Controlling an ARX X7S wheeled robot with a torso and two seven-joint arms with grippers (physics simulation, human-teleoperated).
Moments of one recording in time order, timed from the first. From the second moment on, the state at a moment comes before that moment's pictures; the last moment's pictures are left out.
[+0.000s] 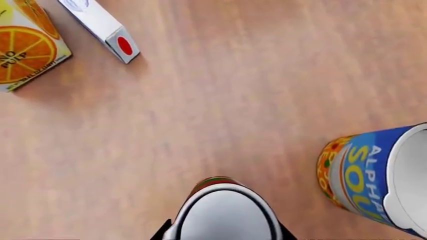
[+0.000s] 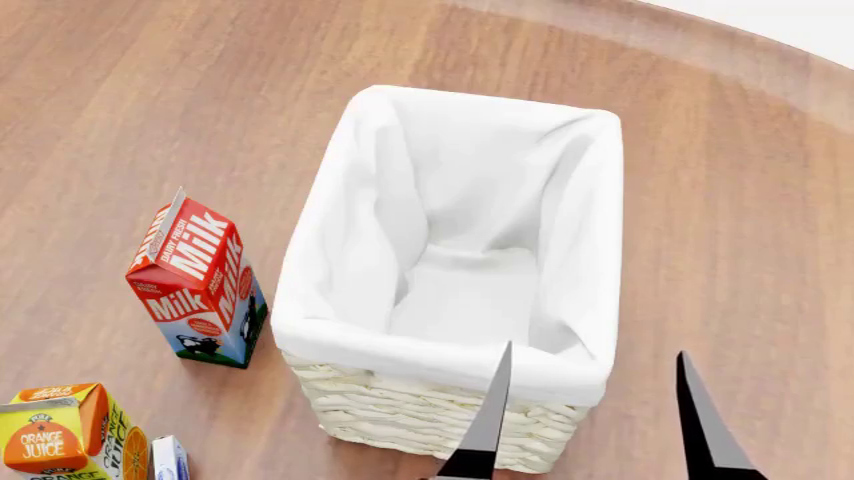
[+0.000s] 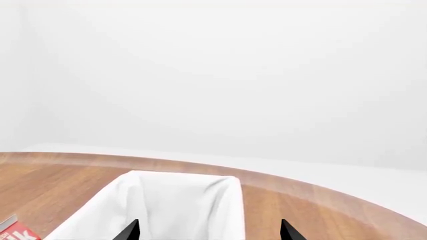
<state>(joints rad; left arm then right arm) -0.05 -0.94 0.62 0.56 -1.02 -0.77 -0.46 0.11 0.55 -0.48 -0.87 0.35 0.36 0.80</state>
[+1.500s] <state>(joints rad) -0.71 -1.07 0.43 0.92 -1.73 -0.90 -0.76 0.11 0.55 -0.49 -0.88 0.35 0.35 0.81</state>
